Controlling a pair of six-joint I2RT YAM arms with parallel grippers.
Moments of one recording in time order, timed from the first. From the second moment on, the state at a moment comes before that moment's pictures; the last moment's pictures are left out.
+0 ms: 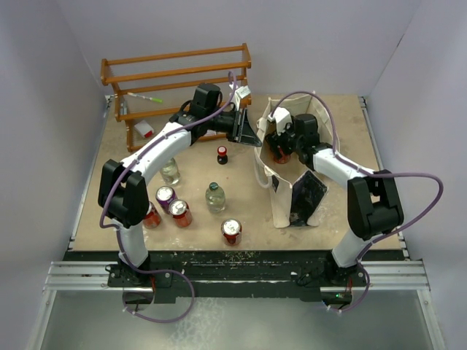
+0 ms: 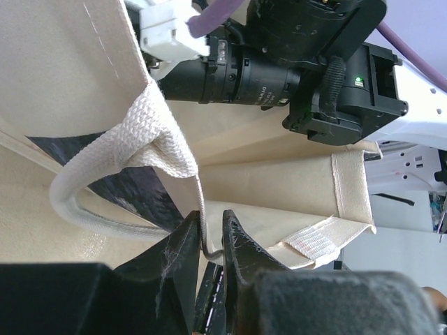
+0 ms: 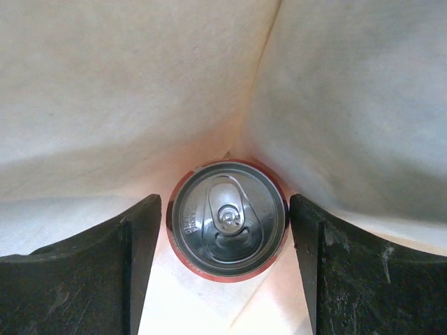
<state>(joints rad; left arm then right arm) -0.51 1.88 1.67 -0.30 0.93 -0.49 0.28 1.69 1.08 0.02 -0.17 -0.39</state>
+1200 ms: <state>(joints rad) -0.51 1.87 1.70 -0.28 0.94 -0.48 0.28 1.28 1.35 -0.25 -0.21 -0.36</state>
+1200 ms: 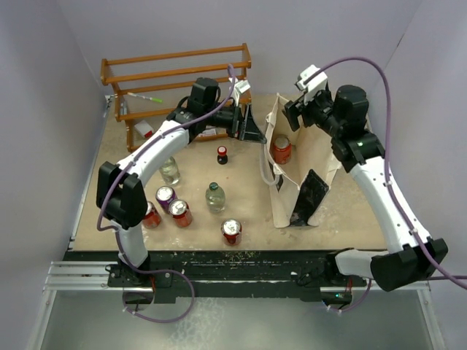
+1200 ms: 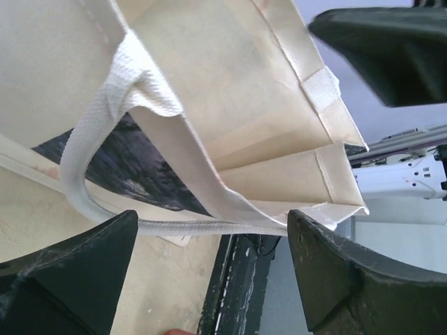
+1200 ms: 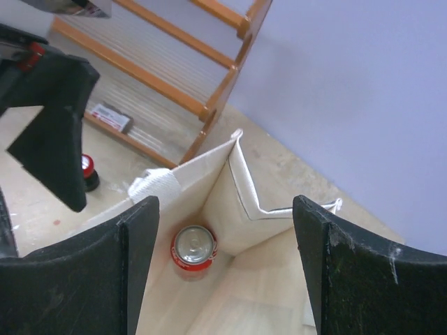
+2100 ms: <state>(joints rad) -0.02 1.38 1.61 -0.44 0.76 -0.11 0.88 1.30 1.25 -0.75 -0.56 -0.63</state>
